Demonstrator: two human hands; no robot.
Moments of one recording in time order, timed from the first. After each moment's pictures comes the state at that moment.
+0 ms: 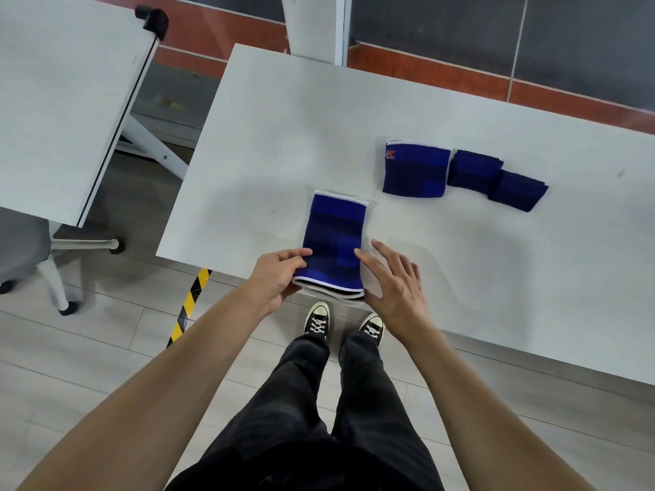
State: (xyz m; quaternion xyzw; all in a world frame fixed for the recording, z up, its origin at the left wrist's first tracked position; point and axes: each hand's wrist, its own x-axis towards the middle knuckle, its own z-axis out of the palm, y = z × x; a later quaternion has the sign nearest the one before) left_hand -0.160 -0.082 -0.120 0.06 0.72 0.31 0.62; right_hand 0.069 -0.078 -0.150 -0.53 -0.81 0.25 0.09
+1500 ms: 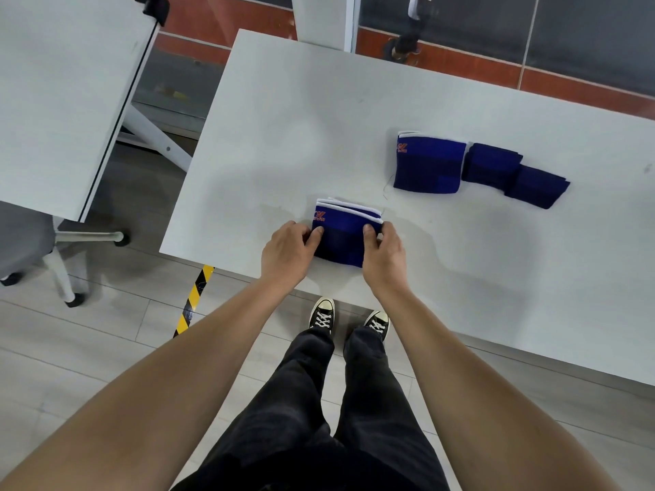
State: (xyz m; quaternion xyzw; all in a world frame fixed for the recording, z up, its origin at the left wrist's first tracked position) left_hand -0.167 -0.055 -0.145 0.49 0.80 0.09 0.32; right_hand -0.002 -0.032 -0.144 -0.71 -0.49 0.47 0.19
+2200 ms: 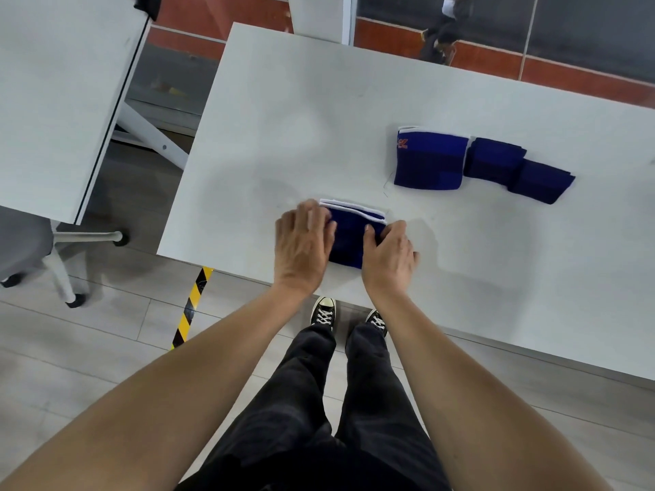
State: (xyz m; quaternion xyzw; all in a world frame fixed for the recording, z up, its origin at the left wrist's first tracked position) left_hand -0.145 -0.057 -0.155 0.64 0.74 0.16 0.08; right_hand -0.007 -0.032 -0.156 -0.79 -0.53 0.30 0.12
